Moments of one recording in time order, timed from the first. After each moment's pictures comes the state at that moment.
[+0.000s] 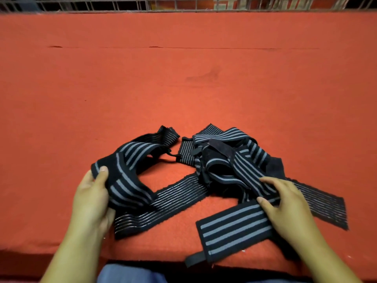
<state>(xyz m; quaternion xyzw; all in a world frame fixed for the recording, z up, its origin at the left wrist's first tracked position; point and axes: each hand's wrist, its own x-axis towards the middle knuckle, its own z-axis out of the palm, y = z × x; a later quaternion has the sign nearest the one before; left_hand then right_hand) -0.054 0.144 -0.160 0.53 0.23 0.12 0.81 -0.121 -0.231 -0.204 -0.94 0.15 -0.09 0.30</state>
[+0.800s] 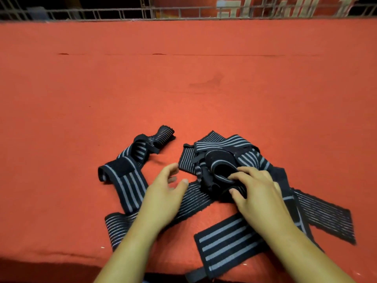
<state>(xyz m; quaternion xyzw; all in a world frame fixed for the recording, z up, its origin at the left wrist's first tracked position) -0.054 0.051 -0.154 0.86 0.02 -0.04 0.50 -0.085 -0.175 -0.163 -0.97 0.03 -0.09 0.23</state>
